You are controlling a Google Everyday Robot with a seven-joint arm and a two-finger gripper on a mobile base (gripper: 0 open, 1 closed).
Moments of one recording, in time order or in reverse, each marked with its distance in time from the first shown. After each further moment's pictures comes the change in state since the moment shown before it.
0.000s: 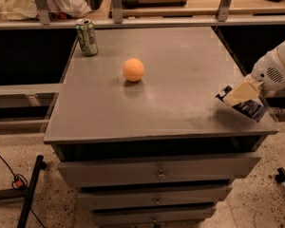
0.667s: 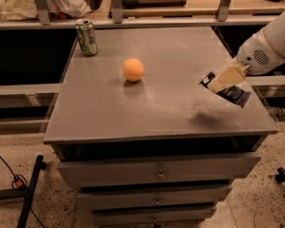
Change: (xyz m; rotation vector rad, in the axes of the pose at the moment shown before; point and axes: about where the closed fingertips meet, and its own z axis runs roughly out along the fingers) arm -0.057 0.023 -0.010 -0.068 -0.063 -0.099
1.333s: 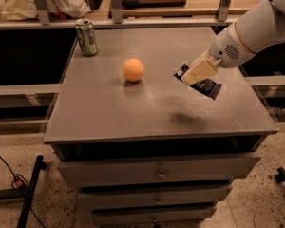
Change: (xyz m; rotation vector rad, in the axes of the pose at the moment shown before) arm -0.064 0.029 0.026 -0.043 -0.093 -0.111
